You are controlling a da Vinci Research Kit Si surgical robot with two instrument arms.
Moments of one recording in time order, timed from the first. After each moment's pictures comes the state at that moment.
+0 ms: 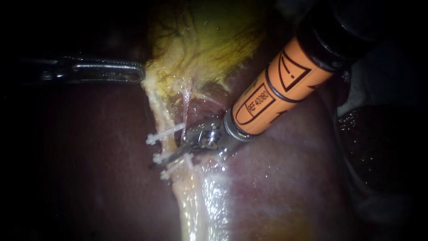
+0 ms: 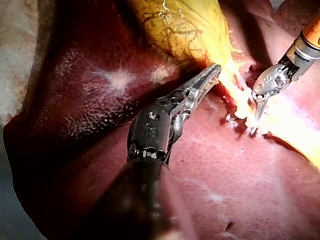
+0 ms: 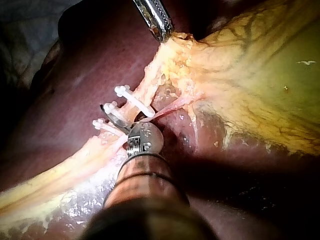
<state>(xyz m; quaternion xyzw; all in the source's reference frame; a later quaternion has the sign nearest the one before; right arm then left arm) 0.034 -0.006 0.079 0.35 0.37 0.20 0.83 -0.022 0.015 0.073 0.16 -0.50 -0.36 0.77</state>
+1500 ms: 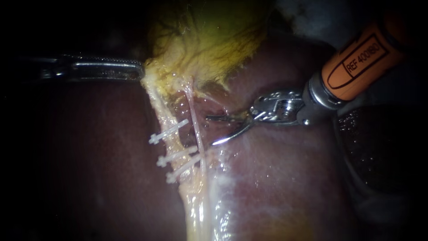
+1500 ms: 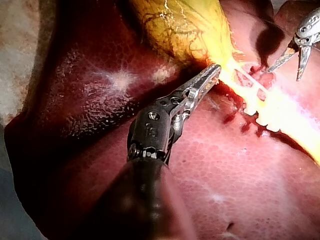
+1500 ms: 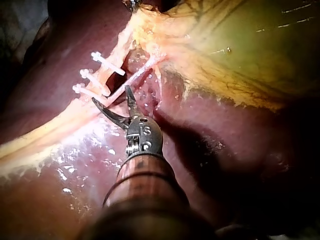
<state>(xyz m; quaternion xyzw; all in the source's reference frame) 0.022 0.000 0.070 0.42 0.43 0.15 0.78 -0.022 0.015 0.073 0.16 -0.50 -0.36 0.77</state>
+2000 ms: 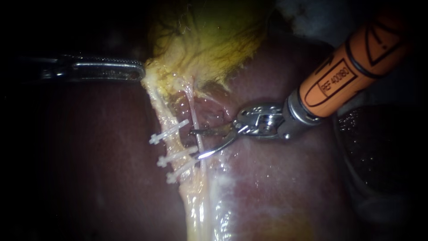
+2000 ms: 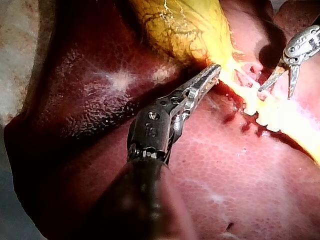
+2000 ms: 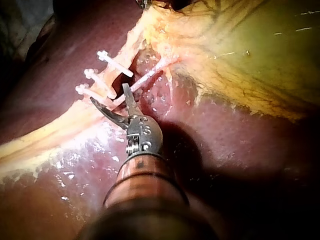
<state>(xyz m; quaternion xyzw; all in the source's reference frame) 0.025 -0.003 0.075 0.43 0.44 0.12 0.78 -0.022 0.015 0.073 0.15 -0.50 -0.36 0.77</state>
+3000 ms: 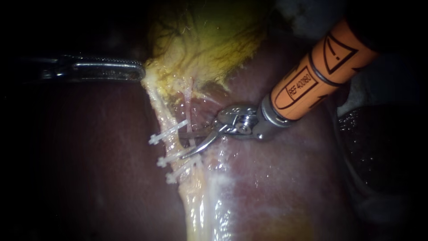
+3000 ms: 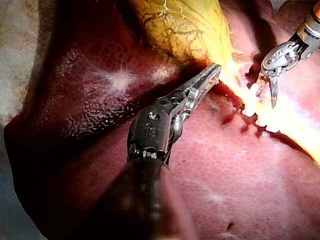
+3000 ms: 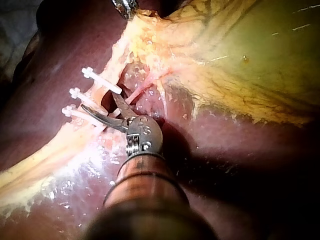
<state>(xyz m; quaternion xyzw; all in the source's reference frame) 0.029 -0.002 0.079 0.52 0.45 0.14 0.71 -0.022 0.015 0.073 0.15 -0.50 -0.36 0.77</state>
